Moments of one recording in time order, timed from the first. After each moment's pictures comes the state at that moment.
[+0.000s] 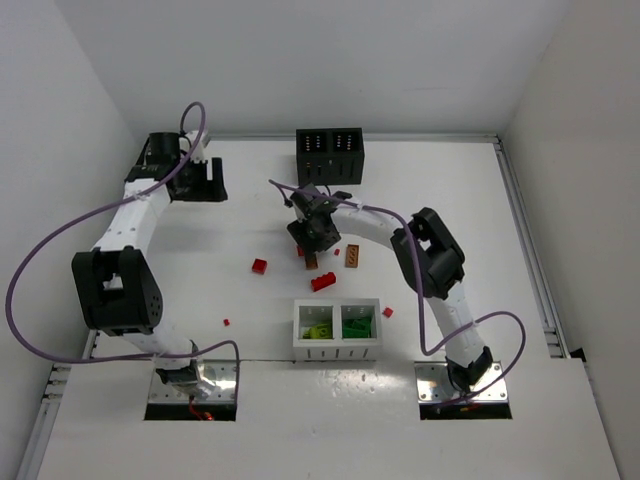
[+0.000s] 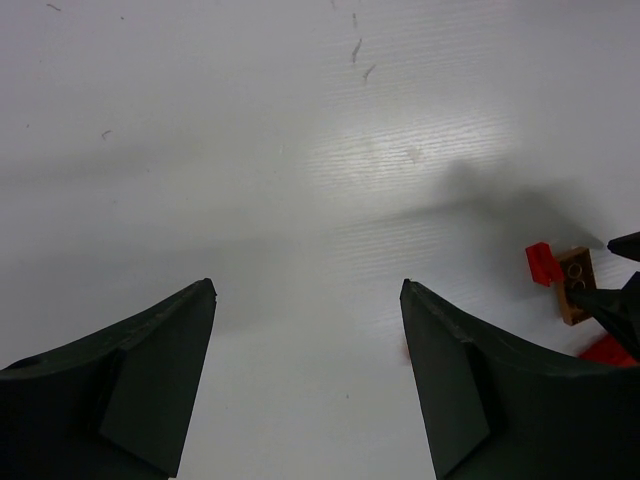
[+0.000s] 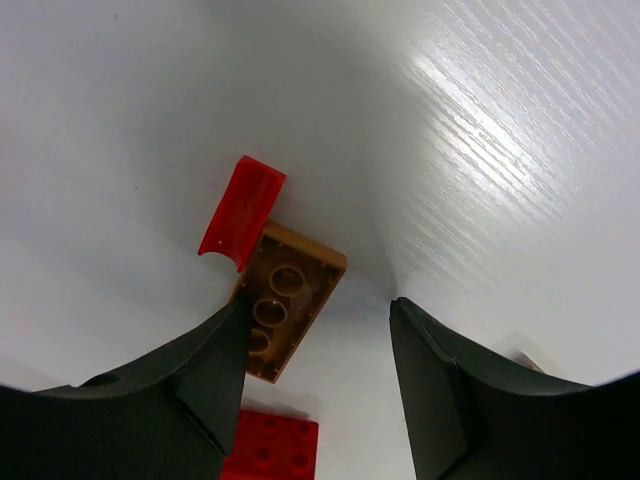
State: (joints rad) left arm 0.09 1.61 1.36 -0.59 0.26 0.06; right arm 0.73 2.21 1.62 -0.60 0.00 0.12
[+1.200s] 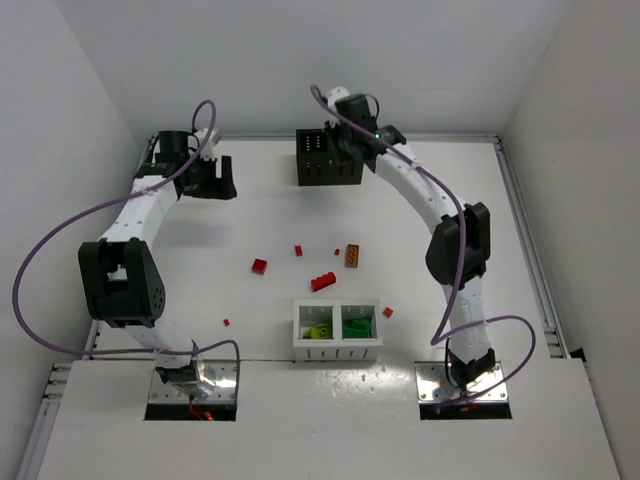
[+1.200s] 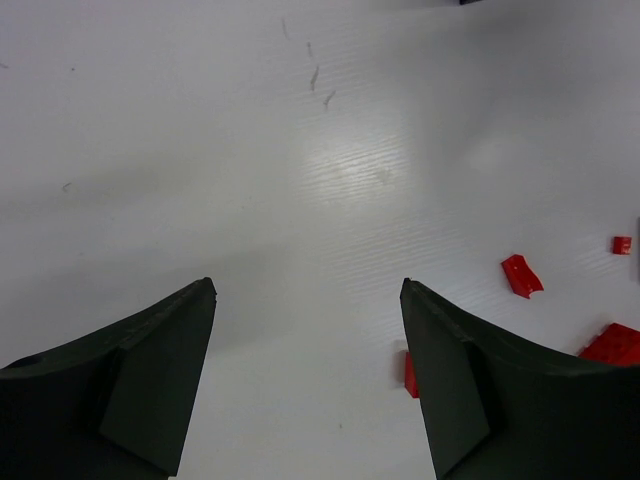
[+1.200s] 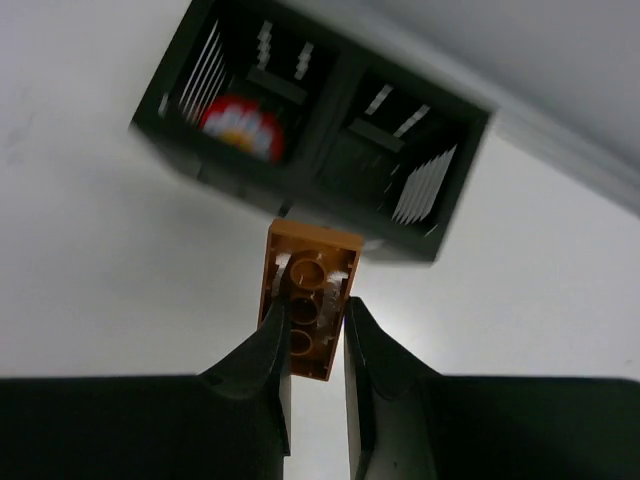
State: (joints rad) left arm 0.05 1.65 1.37 -0.53 0.31 0.08; right arm 0.51 2.14 2.03 -0.57 0.18 -0.11
